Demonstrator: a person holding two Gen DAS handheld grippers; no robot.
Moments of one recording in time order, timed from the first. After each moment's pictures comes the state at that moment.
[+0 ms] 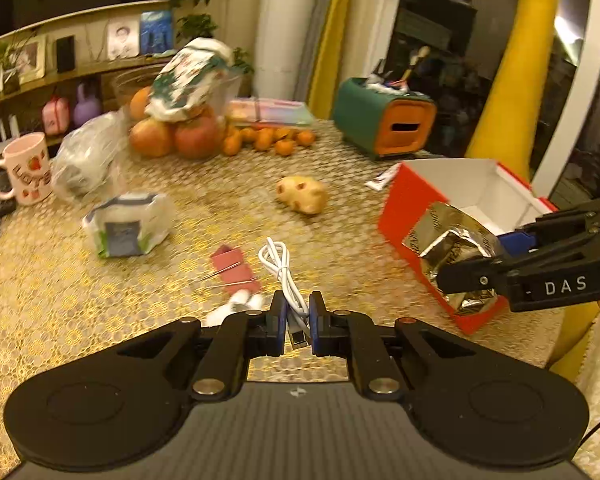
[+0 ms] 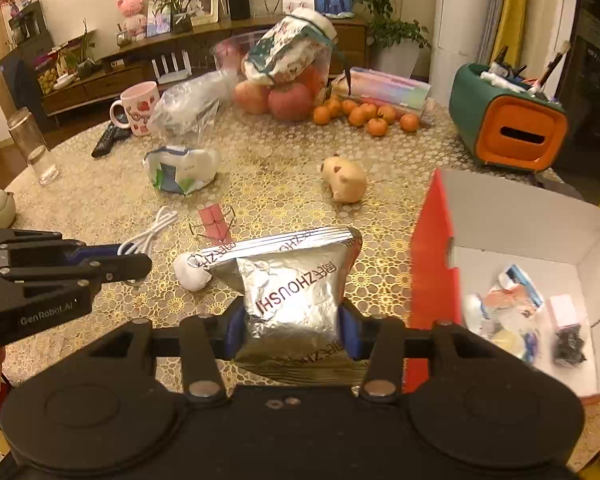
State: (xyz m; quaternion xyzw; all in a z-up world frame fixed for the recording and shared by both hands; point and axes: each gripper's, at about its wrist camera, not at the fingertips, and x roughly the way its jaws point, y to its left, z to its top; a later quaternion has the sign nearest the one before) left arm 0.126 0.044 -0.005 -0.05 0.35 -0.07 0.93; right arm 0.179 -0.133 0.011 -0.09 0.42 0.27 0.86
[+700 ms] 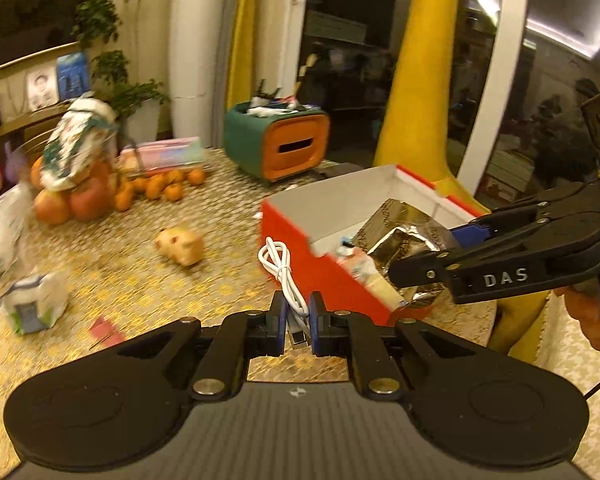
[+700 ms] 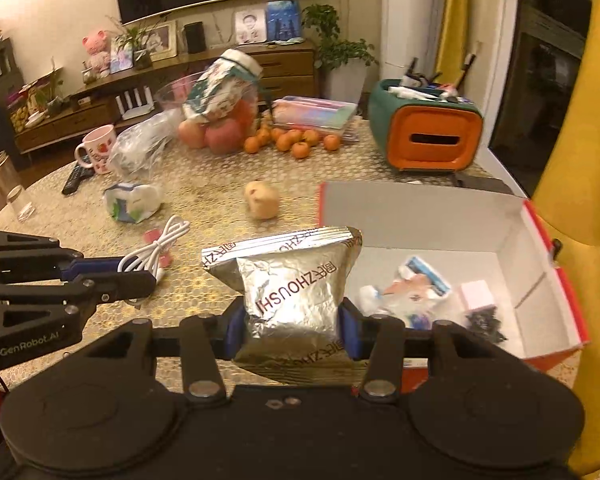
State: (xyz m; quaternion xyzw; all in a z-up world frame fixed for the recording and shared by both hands) left arm 0.142 -0.068 0.039 0.01 0.33 -0.17 0.93; right arm 0.178 -0.230 0.042 -0.06 0.39 0.22 0.89
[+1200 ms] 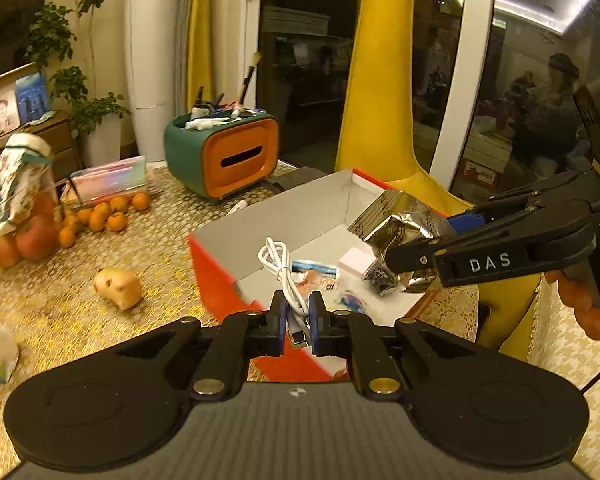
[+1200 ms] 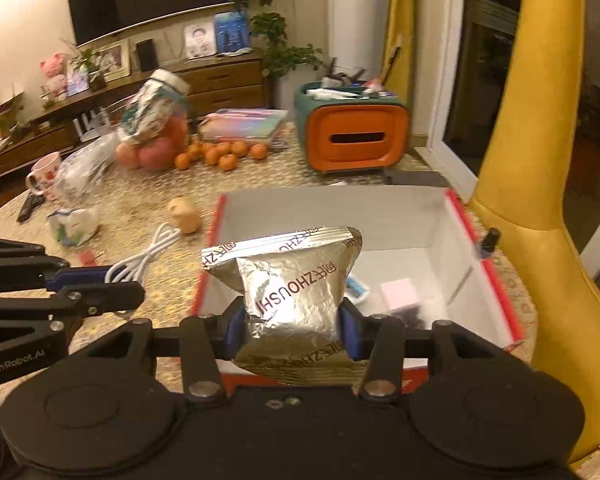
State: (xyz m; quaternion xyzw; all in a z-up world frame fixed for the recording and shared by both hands) left arm 0.189 -0.139 0.037 0.04 0.33 -0.20 0.92; right arm 0.210 -0.304 0.040 -0.04 0.39 0.16 0.91
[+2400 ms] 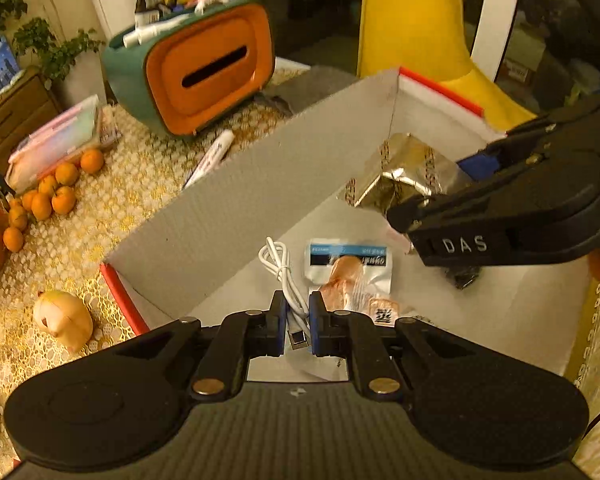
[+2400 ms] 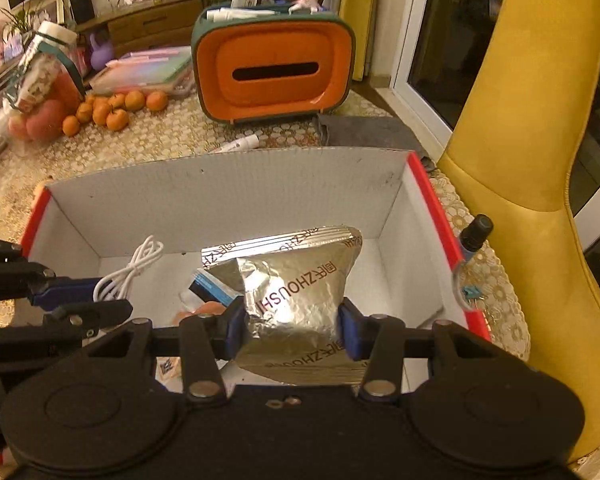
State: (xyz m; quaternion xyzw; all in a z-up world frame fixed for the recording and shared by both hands) left arm 0.341 -0.212 -0.044 0.13 0.47 -0.17 0.85; right arm 0.350 -0.324 -0.040 -0.07 0.48 0.11 0.87
